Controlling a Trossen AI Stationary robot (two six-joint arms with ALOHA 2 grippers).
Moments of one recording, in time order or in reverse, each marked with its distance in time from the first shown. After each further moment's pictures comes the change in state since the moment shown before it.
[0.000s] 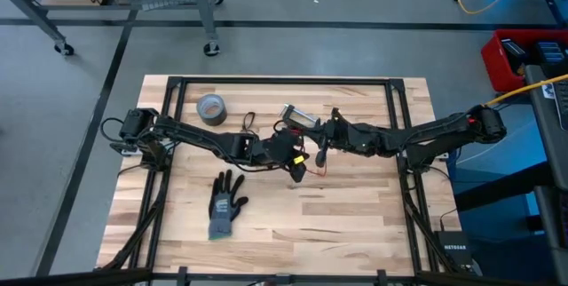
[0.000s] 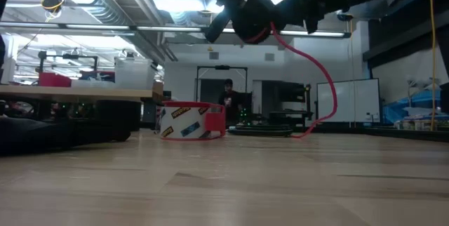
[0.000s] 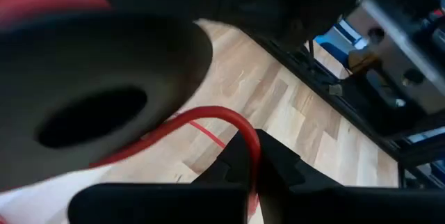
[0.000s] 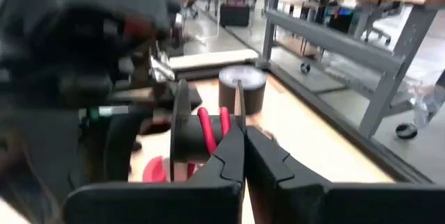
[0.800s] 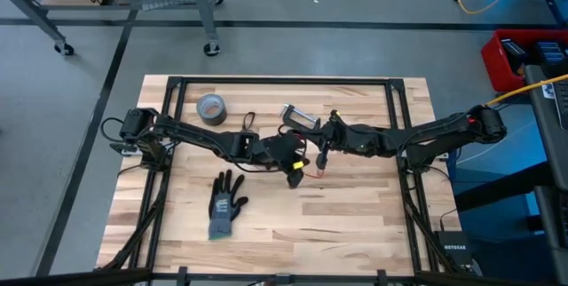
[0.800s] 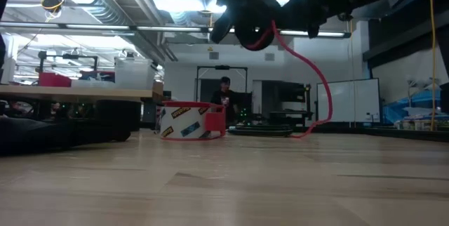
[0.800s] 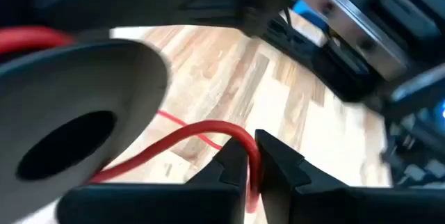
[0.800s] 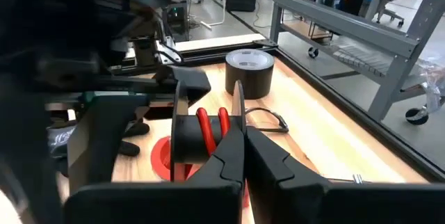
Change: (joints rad) left arm -0.004 0.000 0.002 -0.010 0.127 0.148; right arm 0.000 -0.003 0.000 -0.050 -0.016 0.033
